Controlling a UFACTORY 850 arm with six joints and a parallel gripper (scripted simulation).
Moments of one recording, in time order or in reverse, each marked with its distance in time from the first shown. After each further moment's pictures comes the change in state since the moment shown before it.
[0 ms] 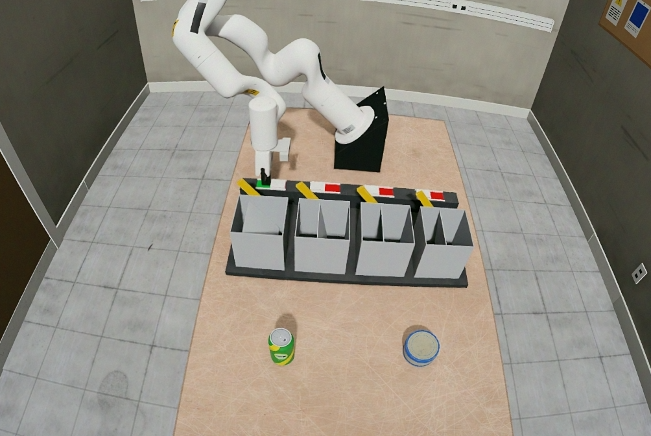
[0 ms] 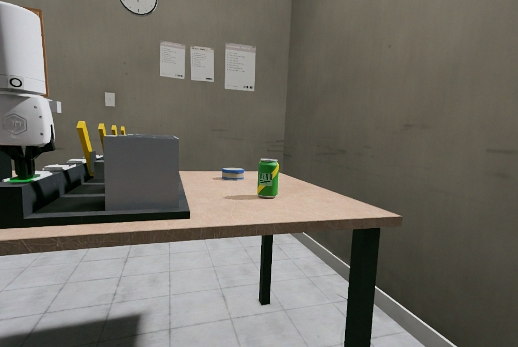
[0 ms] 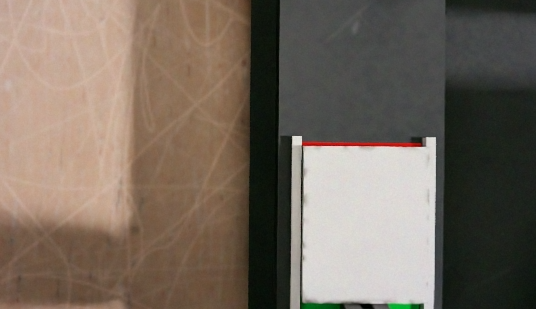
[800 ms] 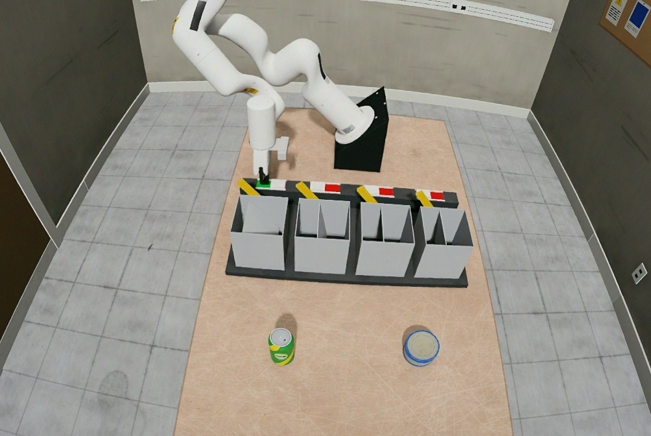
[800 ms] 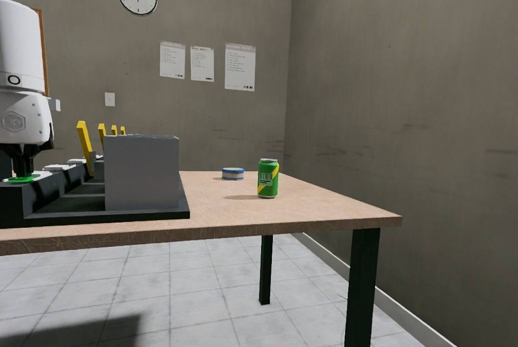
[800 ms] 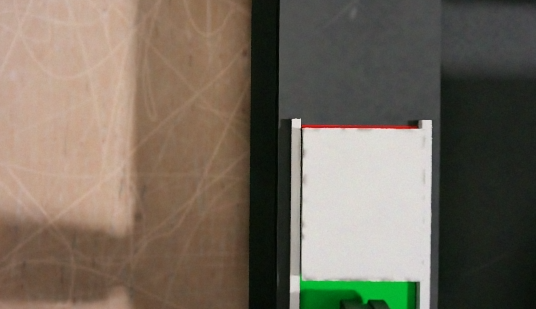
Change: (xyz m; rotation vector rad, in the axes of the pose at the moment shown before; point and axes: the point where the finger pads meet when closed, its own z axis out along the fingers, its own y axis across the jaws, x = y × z) arm -0.006 0.000 -0.005 0.000 0.000 0.000
